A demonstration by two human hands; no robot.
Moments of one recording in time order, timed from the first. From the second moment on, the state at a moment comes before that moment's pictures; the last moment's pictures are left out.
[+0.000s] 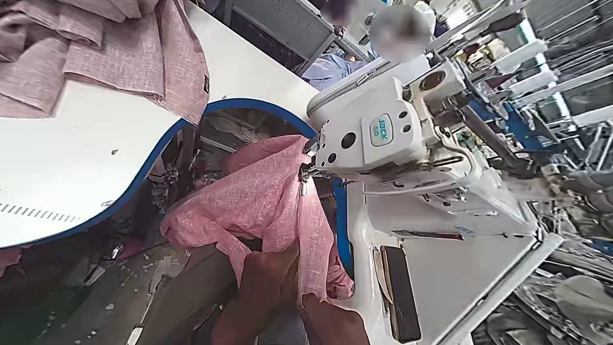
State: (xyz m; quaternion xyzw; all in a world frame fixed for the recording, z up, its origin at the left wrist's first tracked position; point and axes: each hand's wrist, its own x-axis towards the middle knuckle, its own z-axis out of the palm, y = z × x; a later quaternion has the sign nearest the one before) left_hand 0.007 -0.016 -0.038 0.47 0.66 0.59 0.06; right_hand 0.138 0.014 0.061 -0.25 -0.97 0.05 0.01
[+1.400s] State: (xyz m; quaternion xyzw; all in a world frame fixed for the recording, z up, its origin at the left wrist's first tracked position) left_hand -0.016 -0.007 -0.037 0.47 0.62 0.61 0.17; right_hand 0.137 0.046 0.046 -0.31 -0.77 0.51 0.21
